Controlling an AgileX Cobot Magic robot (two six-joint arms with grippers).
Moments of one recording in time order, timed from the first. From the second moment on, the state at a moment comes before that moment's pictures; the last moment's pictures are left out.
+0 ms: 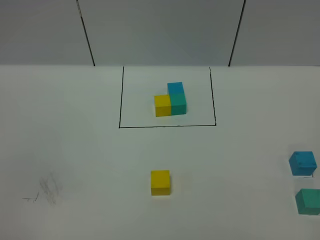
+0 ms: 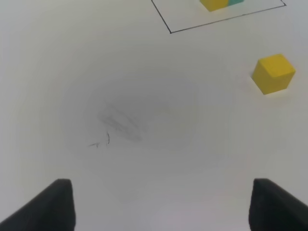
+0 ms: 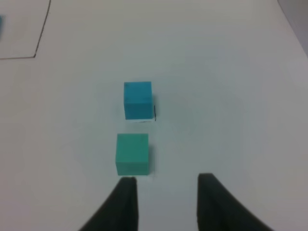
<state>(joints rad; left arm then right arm) -0.17 -0.01 -0.51 -0.09 1.08 0.12 -0.02 -0.01 -0.49 -0.06 1.06 0.04</state>
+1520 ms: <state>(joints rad) 0.02 -0.01 -0.51 -0.09 1.08 0.12 -0.02 -0.01 -0.49 -0.06 1.06 0.04</state>
